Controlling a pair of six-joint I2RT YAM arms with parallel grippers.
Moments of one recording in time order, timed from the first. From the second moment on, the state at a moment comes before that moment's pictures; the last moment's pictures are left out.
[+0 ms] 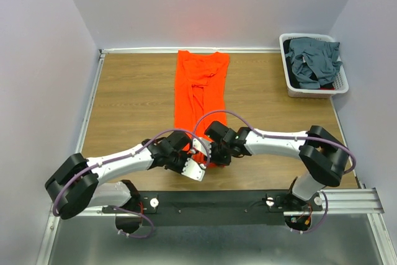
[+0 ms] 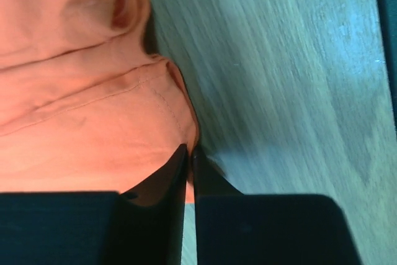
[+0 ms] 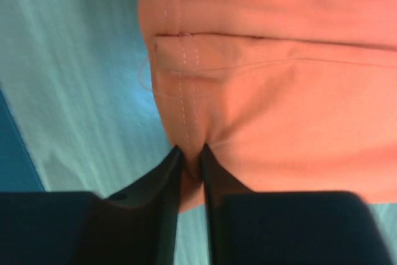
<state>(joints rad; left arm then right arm) -0.88 1.21 0.54 -0.48 0.25 1.09 1.00 1.63 0.90 -0.44 -0.21 -0.47</state>
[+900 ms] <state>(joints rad) -0.84 0.96 0.77 -0.74 0.30 1.09 0.89 1.45 0.99 -0.70 -0.28 -0.50</state>
